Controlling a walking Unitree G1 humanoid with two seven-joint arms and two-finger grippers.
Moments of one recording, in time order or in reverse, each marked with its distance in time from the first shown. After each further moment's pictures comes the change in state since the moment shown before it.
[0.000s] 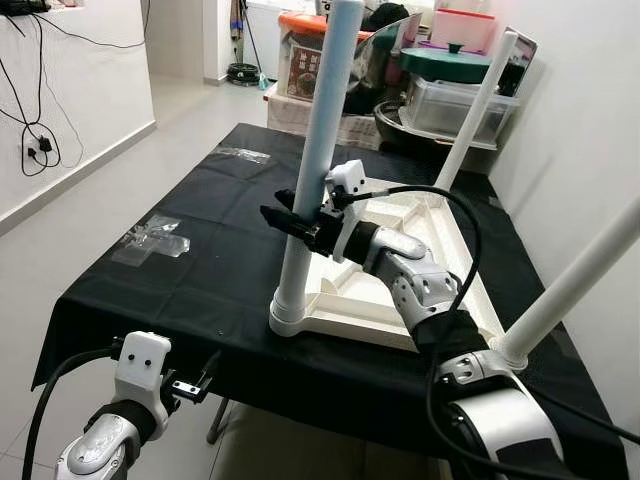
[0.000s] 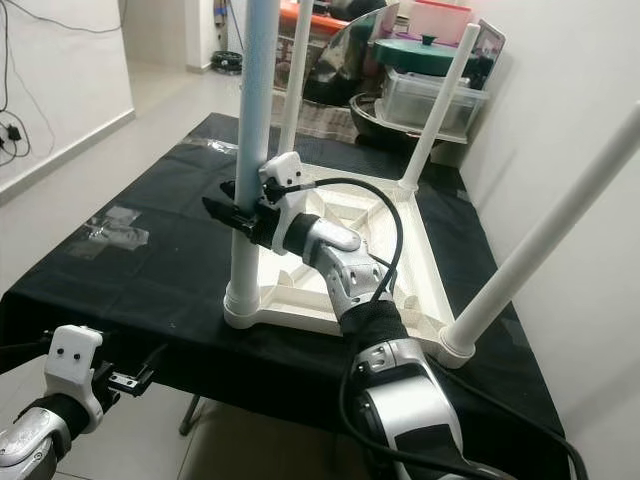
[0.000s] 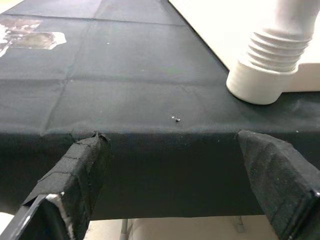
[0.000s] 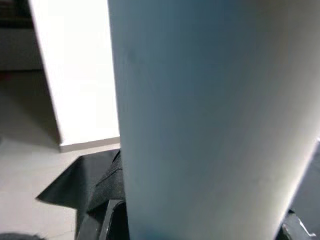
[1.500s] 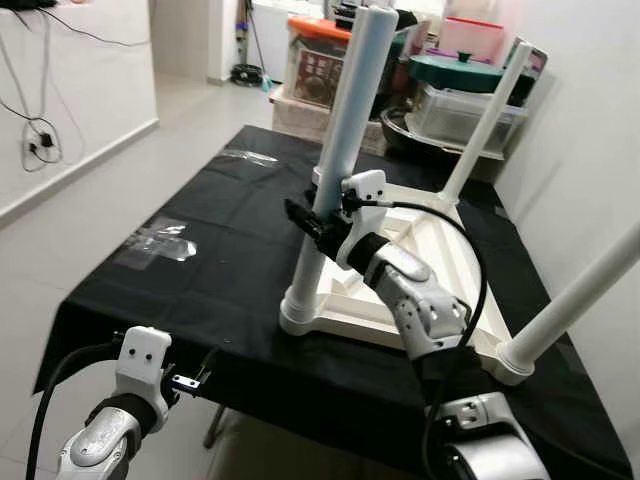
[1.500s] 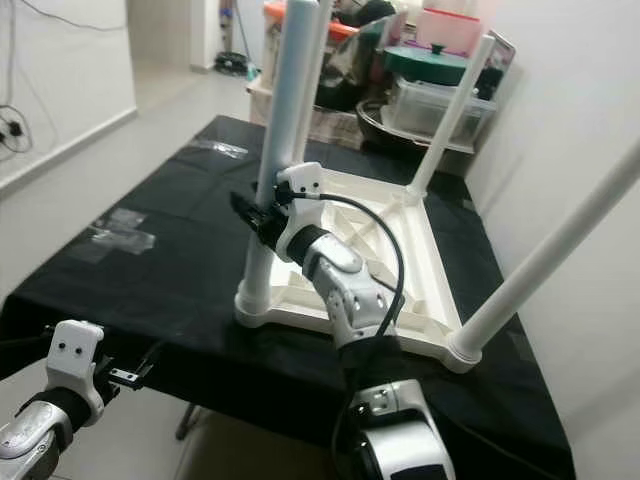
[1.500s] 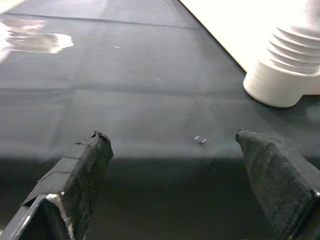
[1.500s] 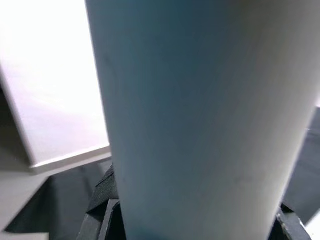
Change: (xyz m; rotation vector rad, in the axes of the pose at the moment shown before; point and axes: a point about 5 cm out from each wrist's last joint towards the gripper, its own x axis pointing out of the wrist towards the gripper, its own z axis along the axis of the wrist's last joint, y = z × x) left arm 0.006 0.003 0.000 0.013 -0.005 0.020; right arm -0.015 0.017 0.002 0.079 -0.102 -0.053
